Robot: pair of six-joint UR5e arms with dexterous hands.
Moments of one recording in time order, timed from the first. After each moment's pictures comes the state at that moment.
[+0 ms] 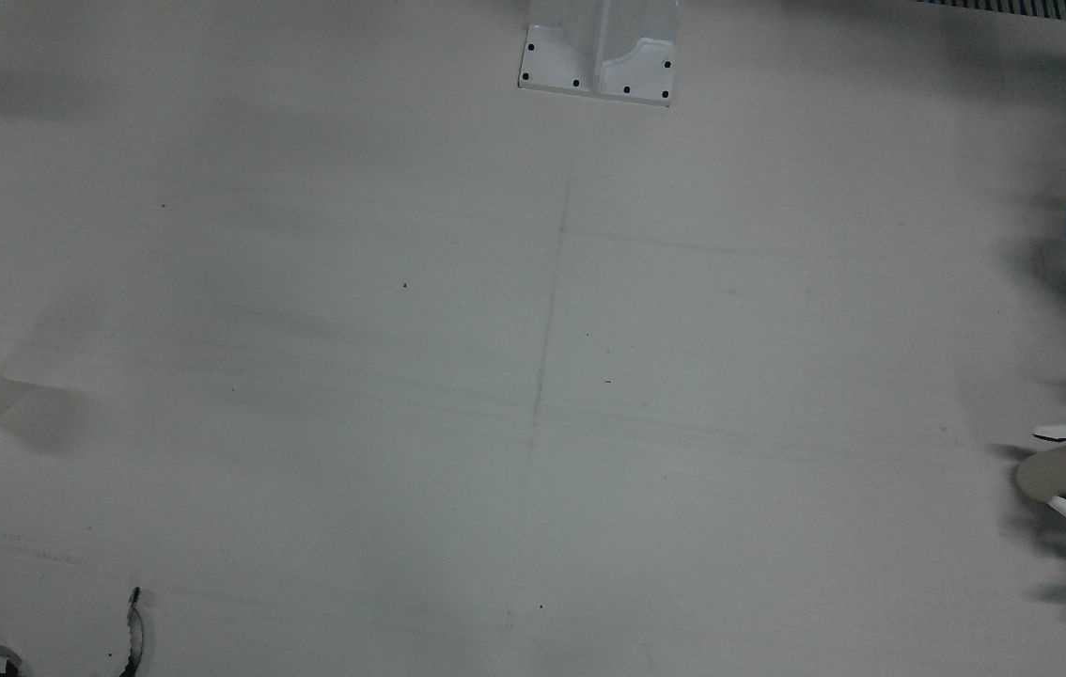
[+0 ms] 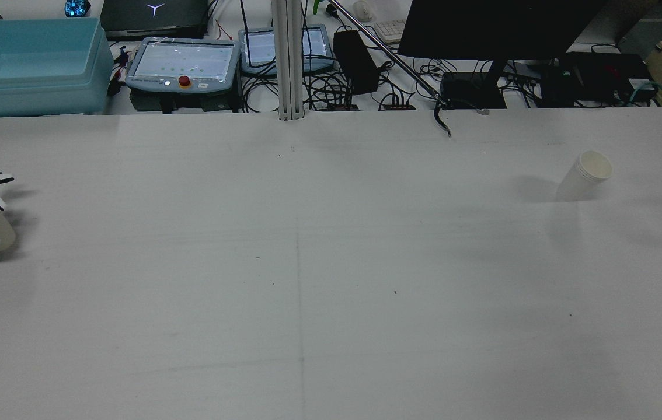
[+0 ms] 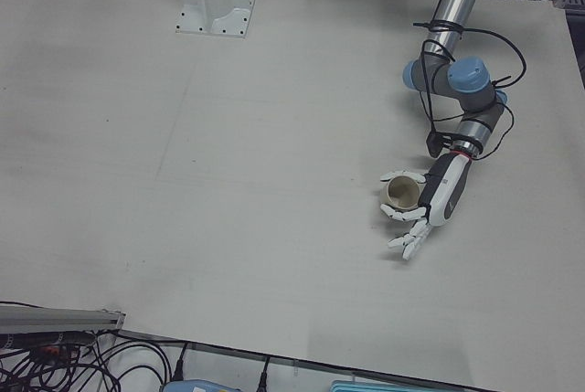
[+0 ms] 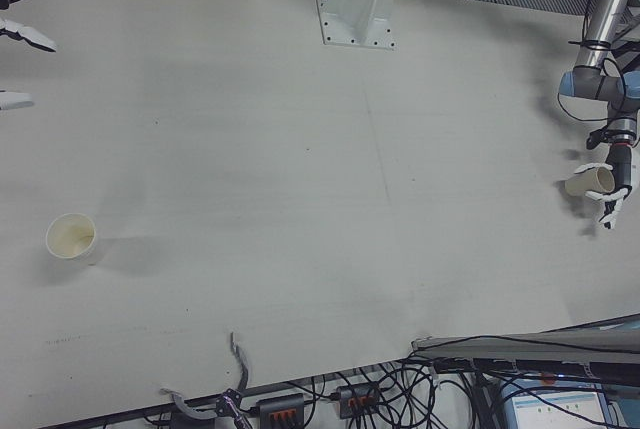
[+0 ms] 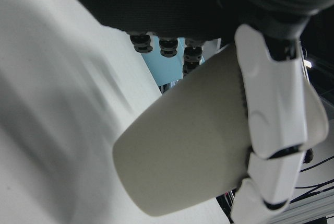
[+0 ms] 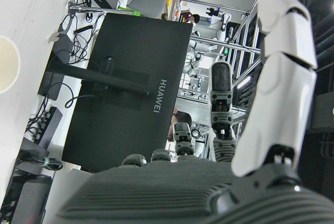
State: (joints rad) left arm -0.96 -1.58 -1.31 -0.44 1.36 0.52; right arm 1.41 -1.81 1.87 -3.10 -1.57 -0.20
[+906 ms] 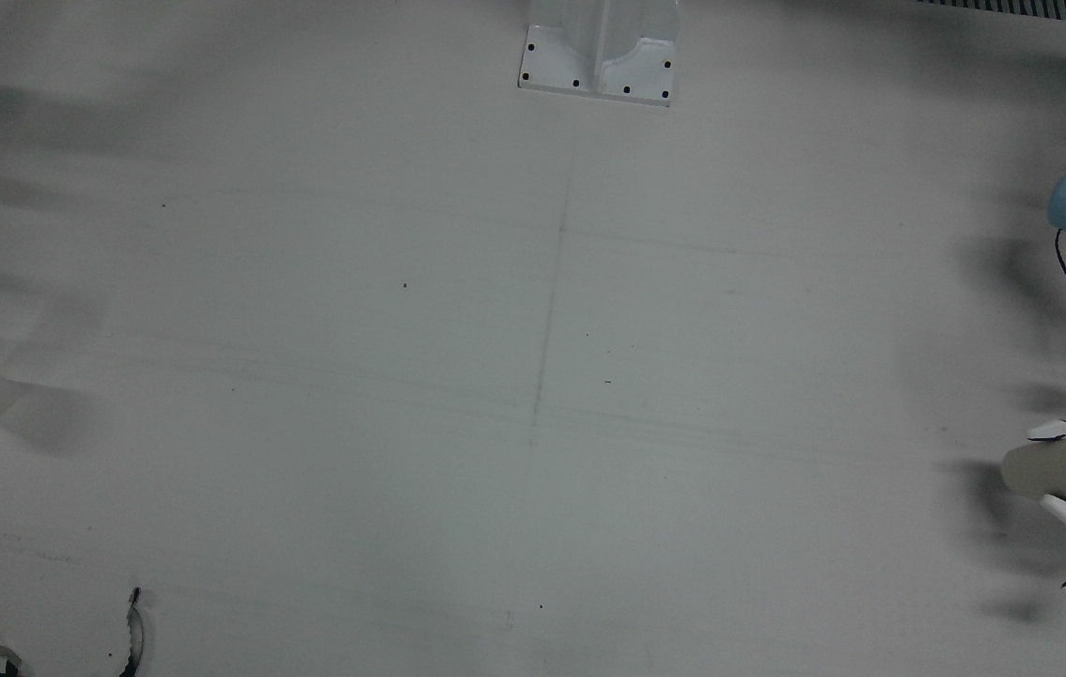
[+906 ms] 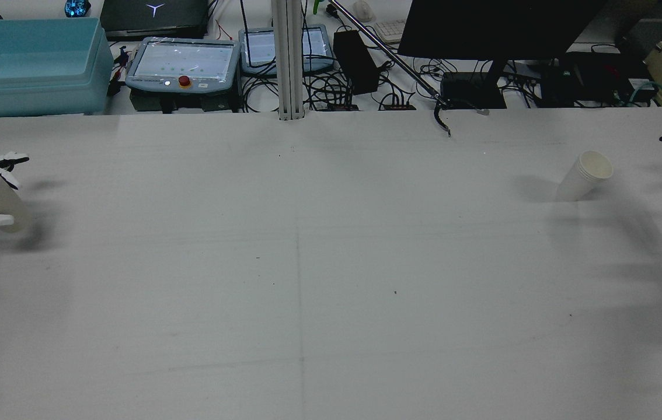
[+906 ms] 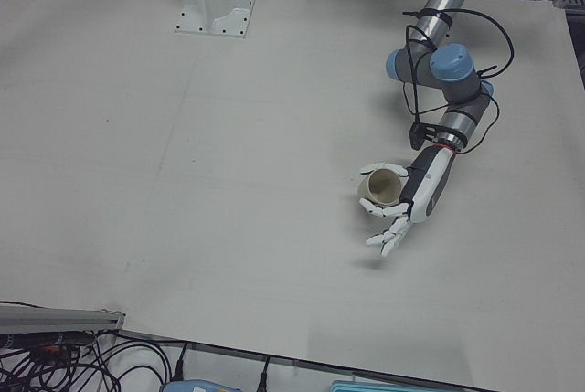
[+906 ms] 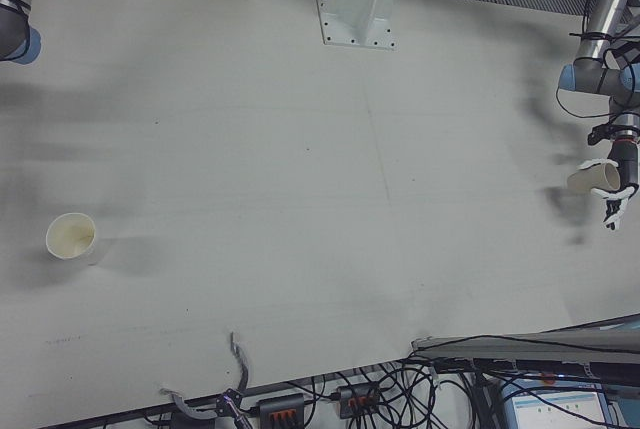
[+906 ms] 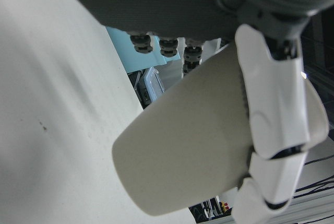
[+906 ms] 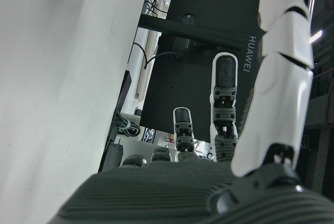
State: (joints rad) left arm -0.96 -1.59 -1.47 -0.29 1.35 0.43; right arm 1.35 -1.49 0.97 -2.56 -1.53 -0.21
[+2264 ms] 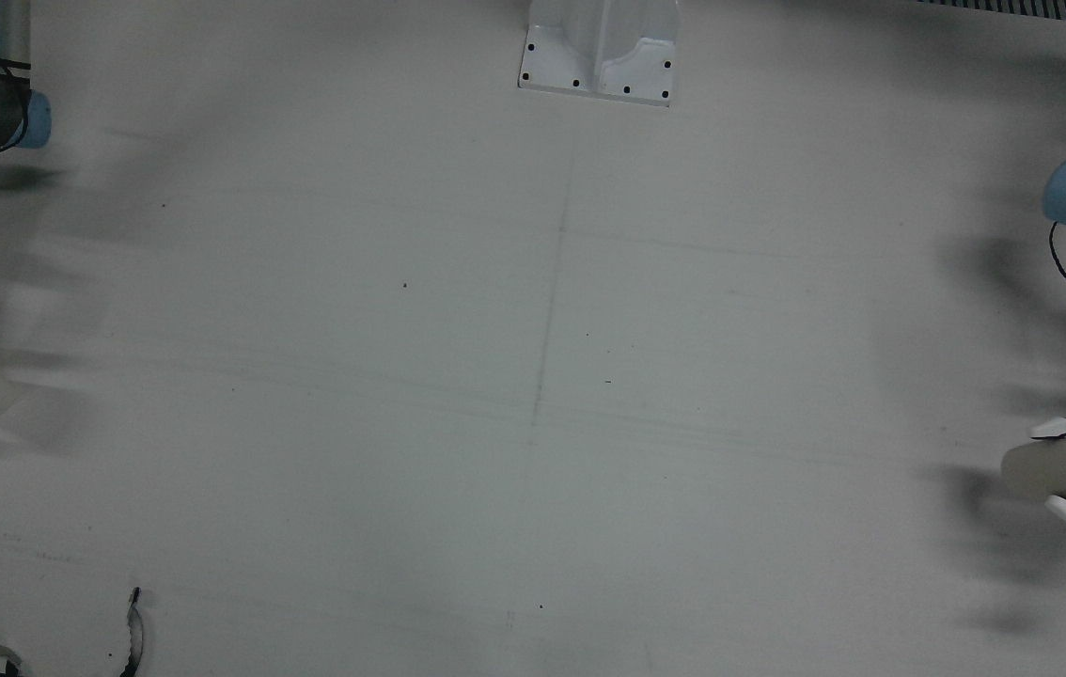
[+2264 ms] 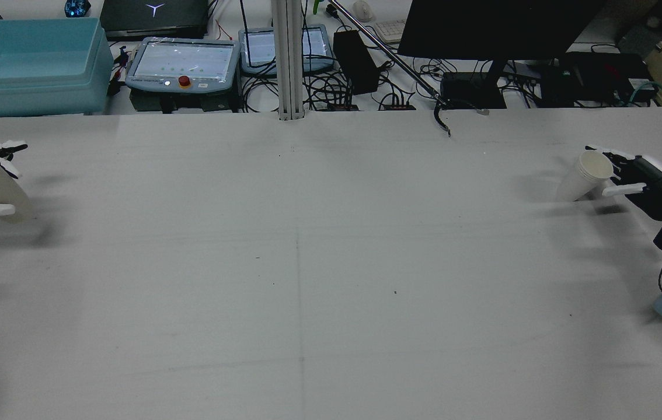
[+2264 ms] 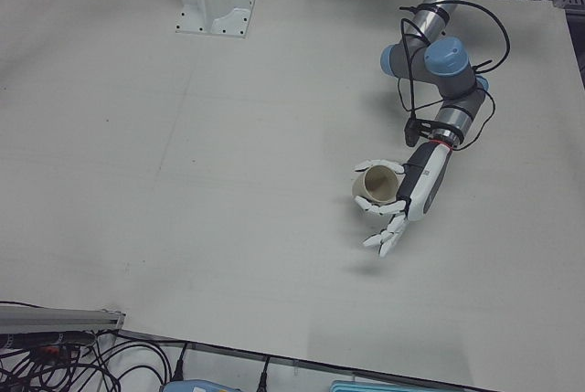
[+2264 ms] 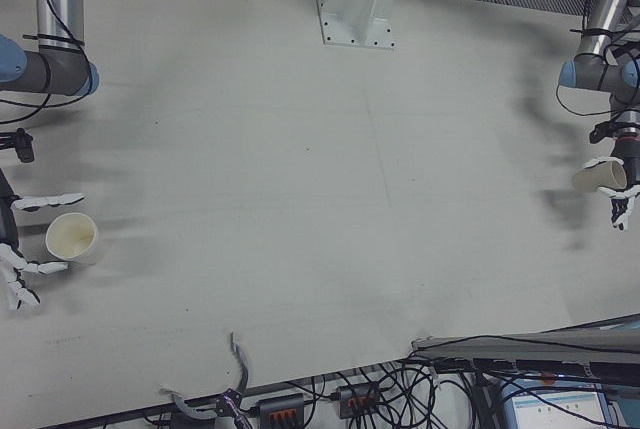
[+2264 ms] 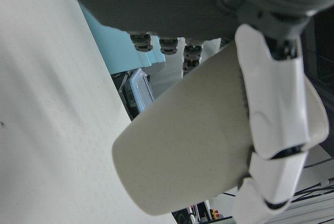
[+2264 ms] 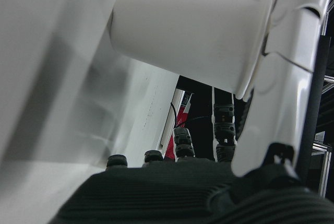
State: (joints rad) left arm -0.96 -1.59 -1.52 -0.24 1.32 0.41; right arm 1.15 -1.37 0.89 -2.61 -1.46 -0.28
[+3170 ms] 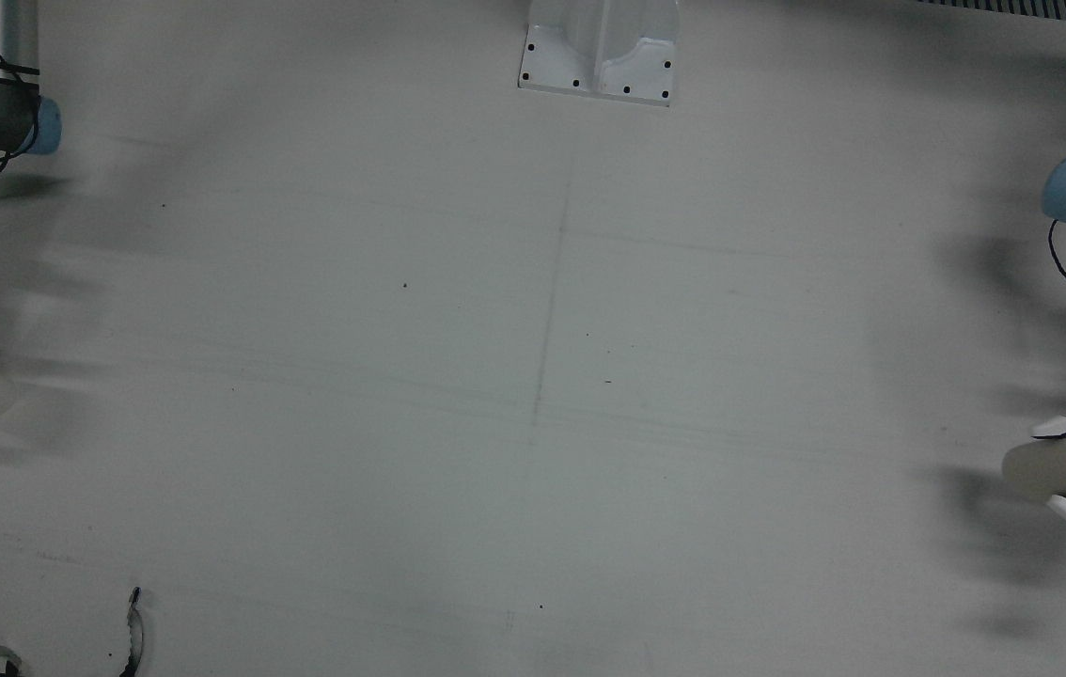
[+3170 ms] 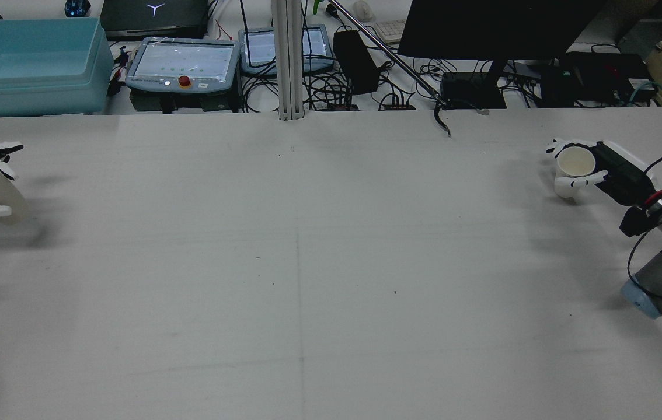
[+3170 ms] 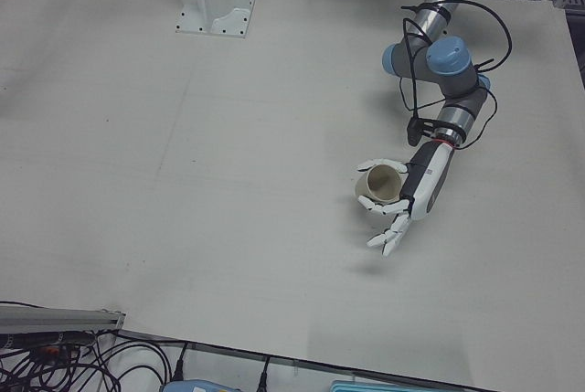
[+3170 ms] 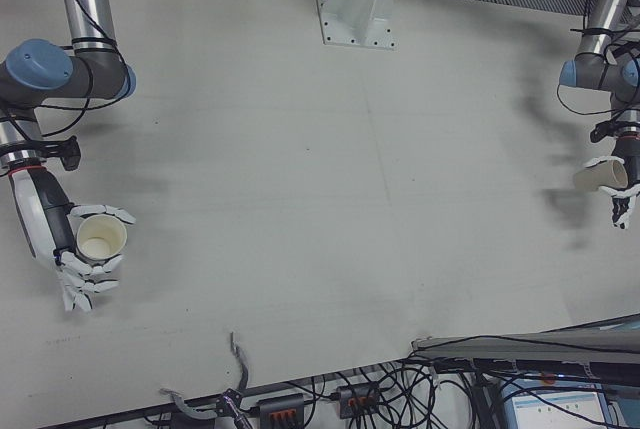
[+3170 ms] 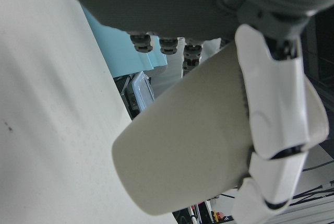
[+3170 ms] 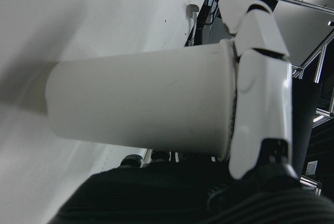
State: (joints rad) left arm -0.96 -1.58 -1.52 -0.24 1.32 0.41; right arm 1.11 -1.35 1.08 -2.78 -1.46 -0.38
